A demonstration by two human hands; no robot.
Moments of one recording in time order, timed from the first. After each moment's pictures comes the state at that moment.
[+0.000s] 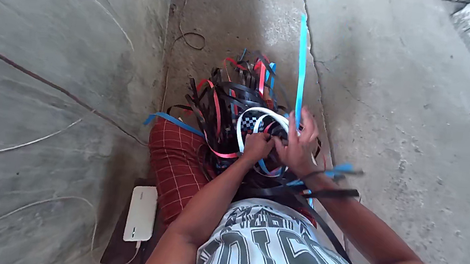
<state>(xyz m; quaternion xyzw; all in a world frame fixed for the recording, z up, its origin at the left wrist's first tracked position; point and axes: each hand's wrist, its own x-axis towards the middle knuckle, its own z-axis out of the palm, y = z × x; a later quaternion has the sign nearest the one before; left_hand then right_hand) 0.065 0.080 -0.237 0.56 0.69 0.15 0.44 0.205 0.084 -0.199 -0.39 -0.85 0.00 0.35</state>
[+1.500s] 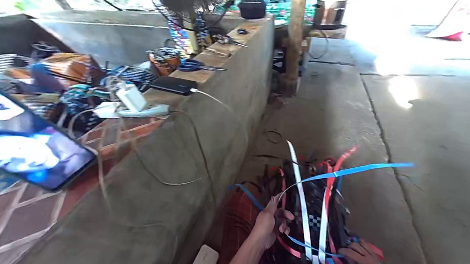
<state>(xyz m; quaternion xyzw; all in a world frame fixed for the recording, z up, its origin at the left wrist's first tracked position) -0.046 0.012 -0.181 0.14 0.50 0.63 0.57 0.237 0.128 -0.267 -0.25 -0.91 0.20 0.26</state>
